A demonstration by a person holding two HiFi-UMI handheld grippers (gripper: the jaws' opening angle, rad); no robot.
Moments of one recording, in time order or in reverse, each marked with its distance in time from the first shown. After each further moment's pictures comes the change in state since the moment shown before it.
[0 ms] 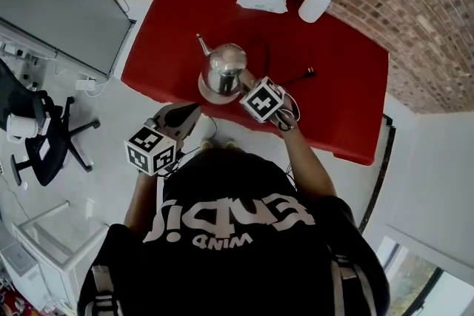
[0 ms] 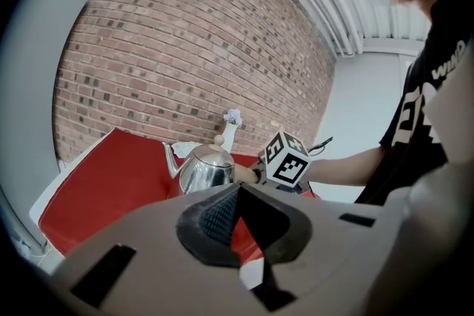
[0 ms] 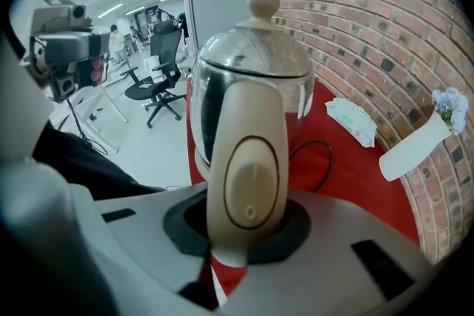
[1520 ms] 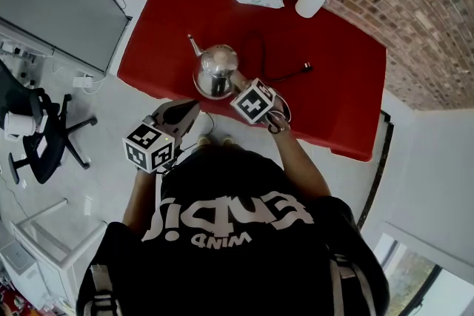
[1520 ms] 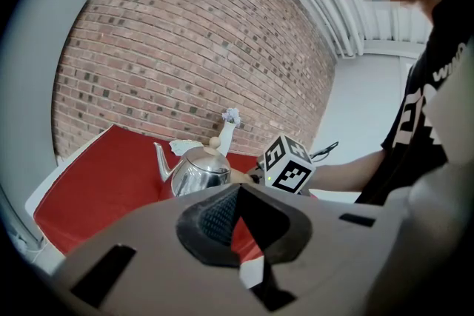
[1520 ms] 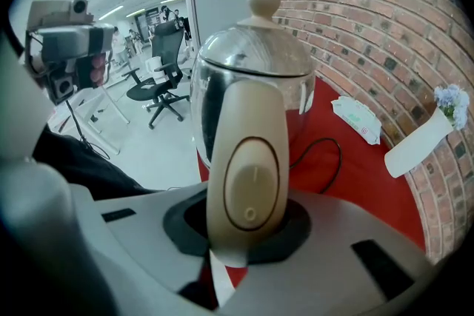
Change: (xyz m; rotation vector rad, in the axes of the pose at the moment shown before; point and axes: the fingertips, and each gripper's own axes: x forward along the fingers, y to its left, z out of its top) left arm 0.005 -0.009 -0.006 -0.015 -0.001 -0.006; right arm 0.007 0.023 -0.004 0.005 -0.007 0.010
